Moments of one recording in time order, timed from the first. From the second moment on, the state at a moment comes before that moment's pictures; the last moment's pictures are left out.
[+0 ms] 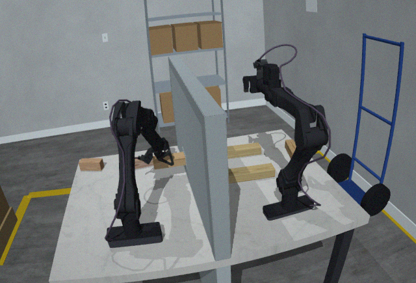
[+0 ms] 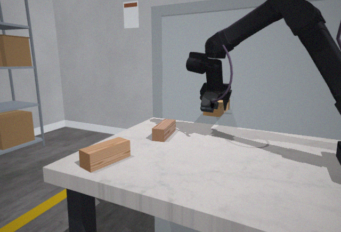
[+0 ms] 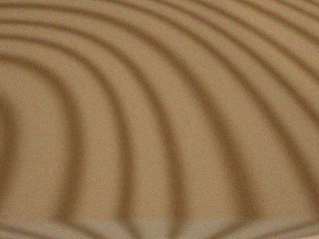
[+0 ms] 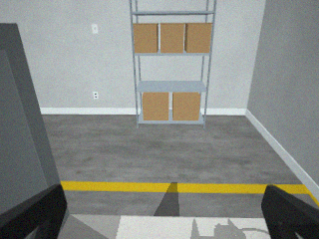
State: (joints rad) left arm -0.25 2.12 1.63 -0.93 0.47 -1.88; right arm 0.00 1.04 1.05 0.00 0.00 0.00
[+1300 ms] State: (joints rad) left arm -0.25 2.11 1.65 -0.92 0.49 -1.88; right arm 0.00 1.04 1.05 0.00 0.00 0.00
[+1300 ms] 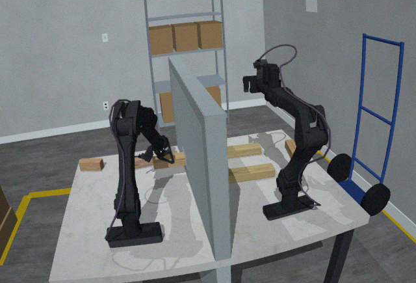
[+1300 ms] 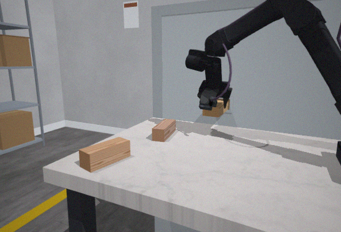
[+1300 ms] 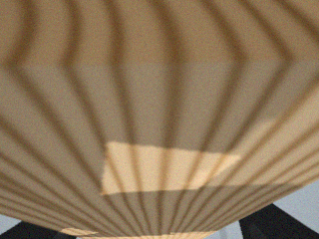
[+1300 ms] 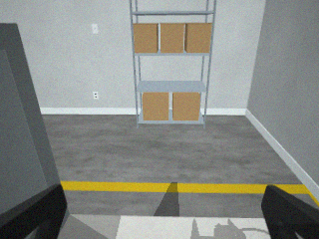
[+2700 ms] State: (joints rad) left arm -0.24 2.09 1.68 -0.98 0.49 -1.87; right arm 0.00 1.04 1.05 0.00 0.00 0.00
